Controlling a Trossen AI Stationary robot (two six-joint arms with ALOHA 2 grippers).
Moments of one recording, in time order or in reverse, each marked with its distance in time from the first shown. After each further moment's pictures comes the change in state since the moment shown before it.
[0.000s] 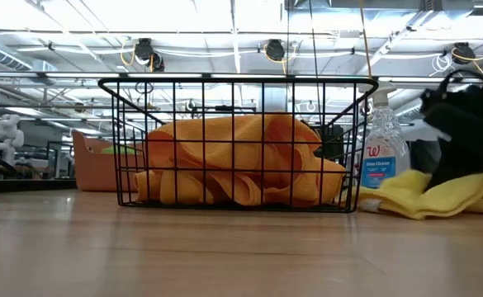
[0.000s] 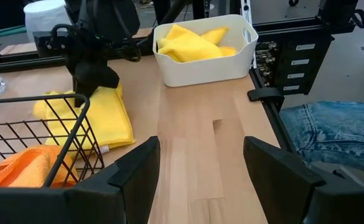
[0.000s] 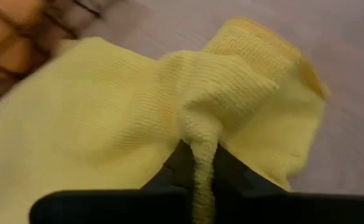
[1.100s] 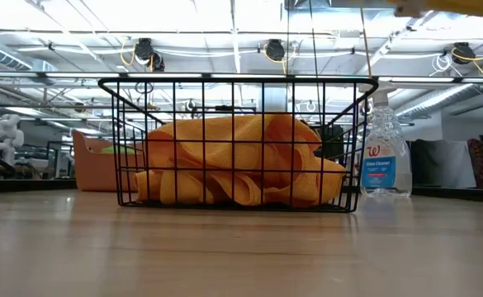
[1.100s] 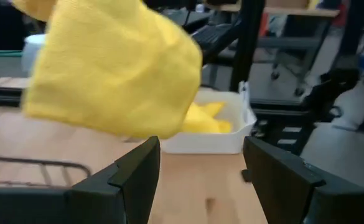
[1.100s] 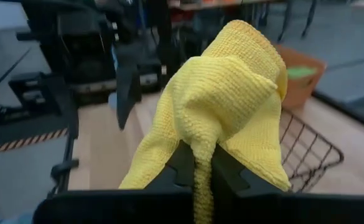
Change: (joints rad) left arm 0.095 0.016 -0.001 0.320 0.082 0.033; right arm 0.459 -0.023 0.715 -0.302 0.544 -0.452
